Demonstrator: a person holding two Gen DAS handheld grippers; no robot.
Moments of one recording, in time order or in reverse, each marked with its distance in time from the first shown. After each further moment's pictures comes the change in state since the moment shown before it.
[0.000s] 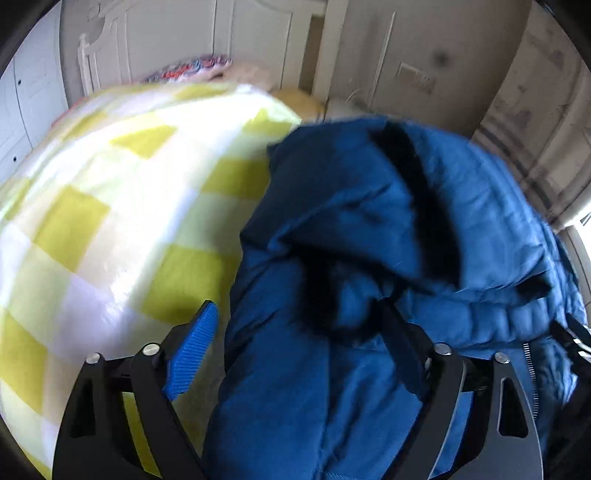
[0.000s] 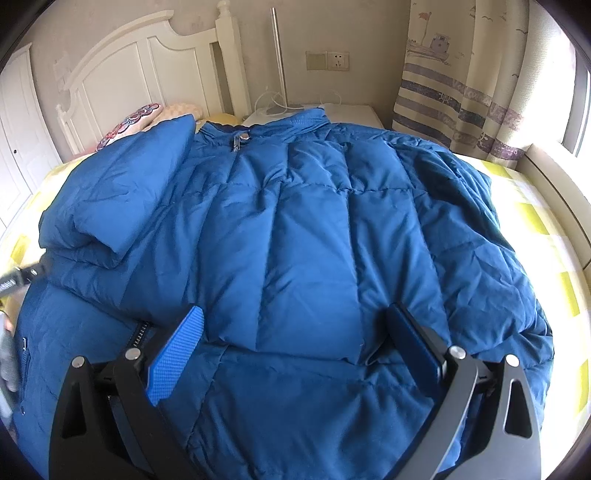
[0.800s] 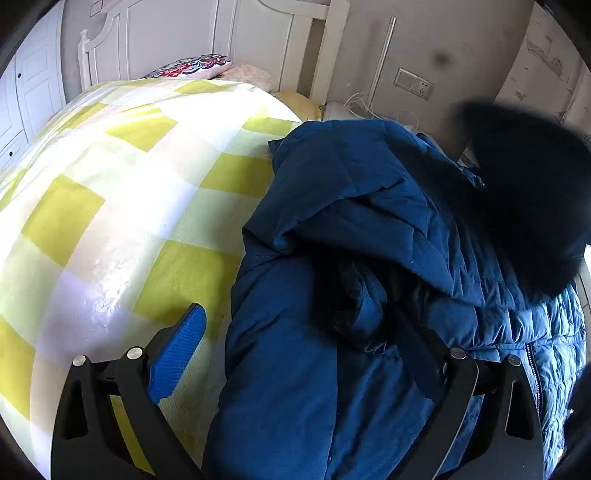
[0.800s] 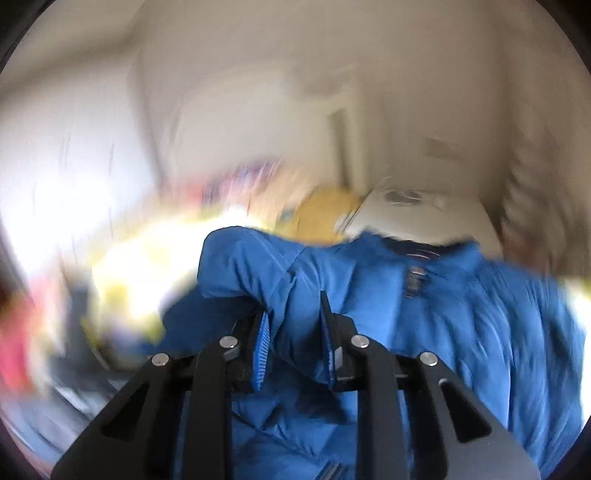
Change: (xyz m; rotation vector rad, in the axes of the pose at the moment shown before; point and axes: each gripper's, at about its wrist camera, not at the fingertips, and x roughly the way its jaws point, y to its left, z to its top) left arm -0.006 0.020 -0.008 -0.008 -0.031 -0.035; right arm -0.036 0.064 0.062 0.012 -0.317 0.433
